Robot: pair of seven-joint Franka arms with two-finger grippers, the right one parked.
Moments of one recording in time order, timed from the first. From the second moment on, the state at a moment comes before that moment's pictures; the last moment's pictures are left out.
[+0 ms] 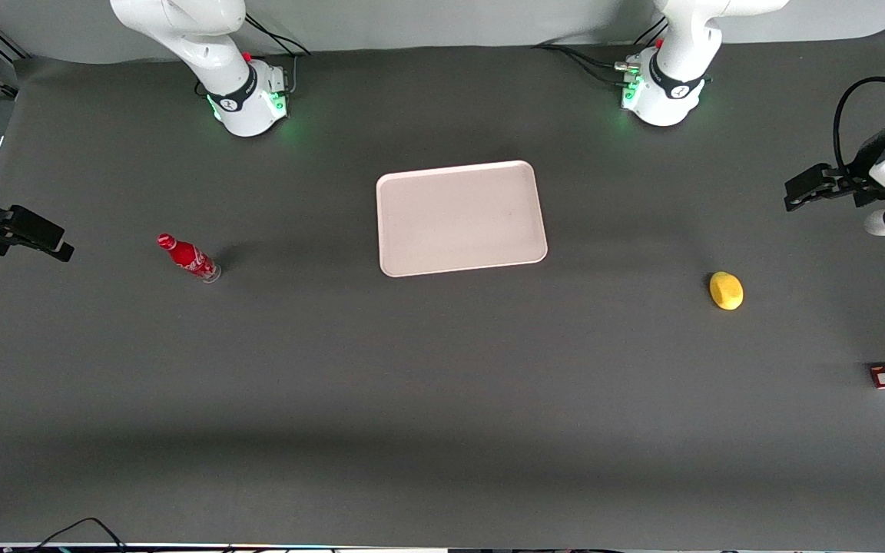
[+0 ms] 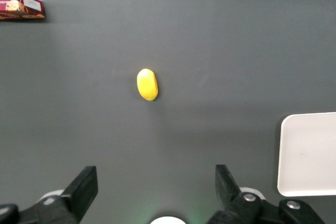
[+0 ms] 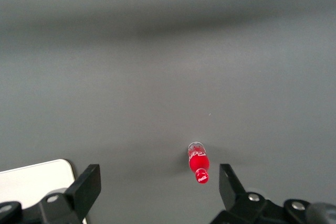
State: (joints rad) arm -0.04 -0.07 0.02 -1.73 0.03 1.56 -0.05
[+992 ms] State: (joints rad) arm -0.04 -0.07 0.02 -1.73 0.03 1.56 -0.04
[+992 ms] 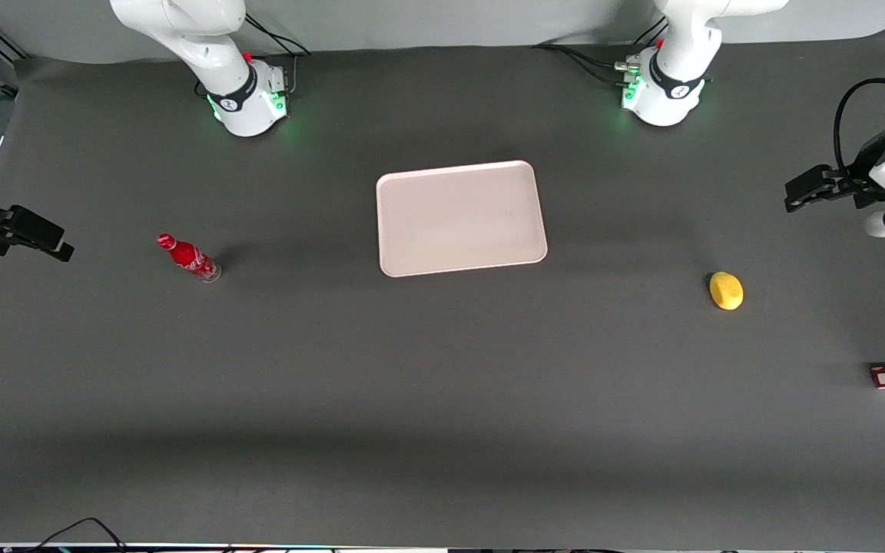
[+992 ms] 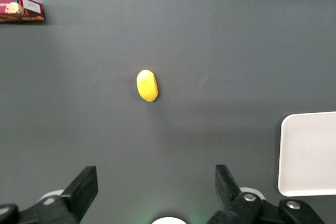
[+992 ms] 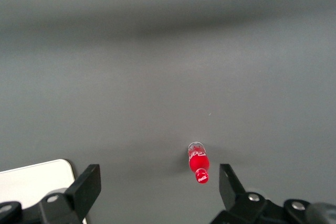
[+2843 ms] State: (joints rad) arm 0.26 0.38 0.31 -1.57 -0.10 1.96 1.84
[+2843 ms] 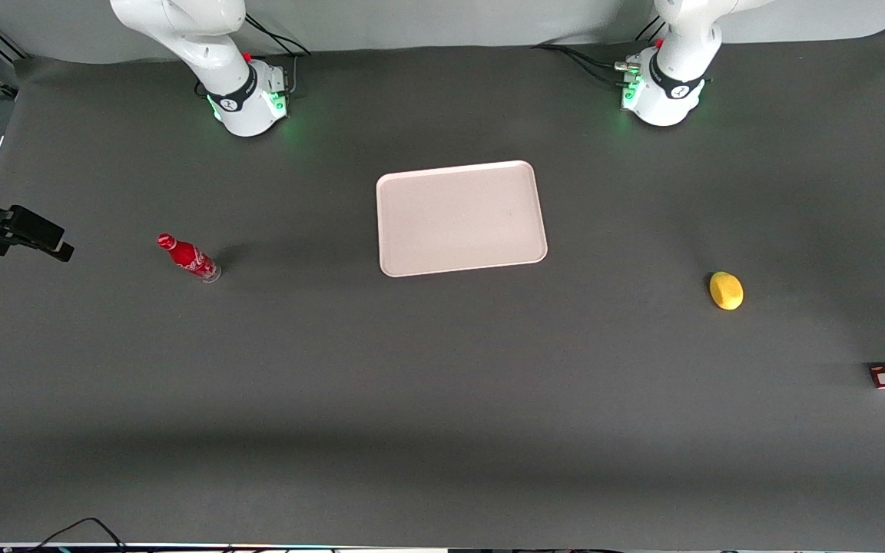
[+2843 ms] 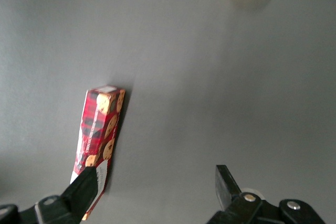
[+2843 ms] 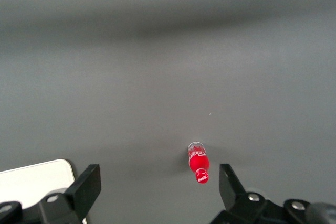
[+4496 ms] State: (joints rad) arm 0.48 0.92 0.16 -1.13 -0.17 2.22 2.07
